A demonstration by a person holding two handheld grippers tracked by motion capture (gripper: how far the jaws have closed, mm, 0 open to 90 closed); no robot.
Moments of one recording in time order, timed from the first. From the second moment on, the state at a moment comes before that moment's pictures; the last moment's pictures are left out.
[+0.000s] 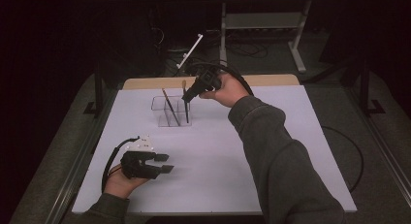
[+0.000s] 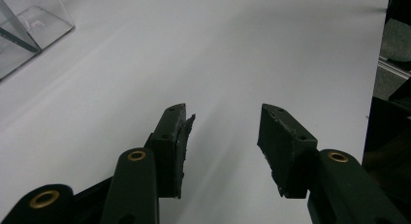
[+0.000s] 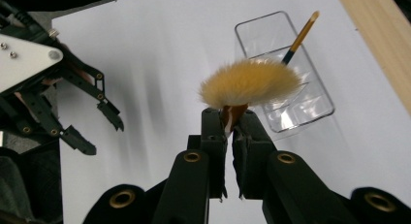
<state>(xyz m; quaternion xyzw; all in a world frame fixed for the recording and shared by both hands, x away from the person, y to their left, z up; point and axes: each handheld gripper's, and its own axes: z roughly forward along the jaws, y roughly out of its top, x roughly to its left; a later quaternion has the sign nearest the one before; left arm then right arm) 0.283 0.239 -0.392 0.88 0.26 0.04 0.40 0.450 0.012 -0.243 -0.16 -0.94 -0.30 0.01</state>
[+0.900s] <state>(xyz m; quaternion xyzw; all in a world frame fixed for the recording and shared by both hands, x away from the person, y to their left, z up) 0.283 0.244 -0.388 0.87 0.26 0.05 0.41 0.491 0.027 -0.235 -0.20 -0.93 -0.29 -0.02</state>
